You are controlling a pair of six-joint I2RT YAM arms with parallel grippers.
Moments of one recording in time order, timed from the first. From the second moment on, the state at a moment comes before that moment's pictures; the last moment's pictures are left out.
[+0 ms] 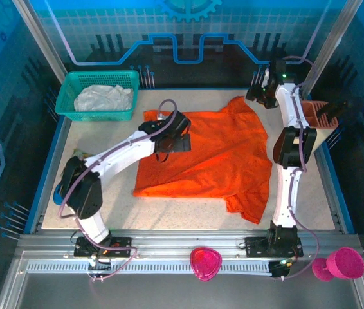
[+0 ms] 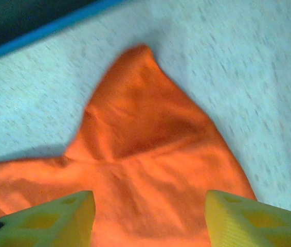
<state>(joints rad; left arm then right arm) -0.65 1.77 1.48 -0.83 -0.28 -0.72 -0.06 2.47 2.51 -1.08 -0.23 0.27</state>
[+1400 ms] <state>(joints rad) -0.60 2.04 1.38 -0.62 -0.23 -0.72 -0.02 2.53 2.49 -1.08 -0.19 0.14</state>
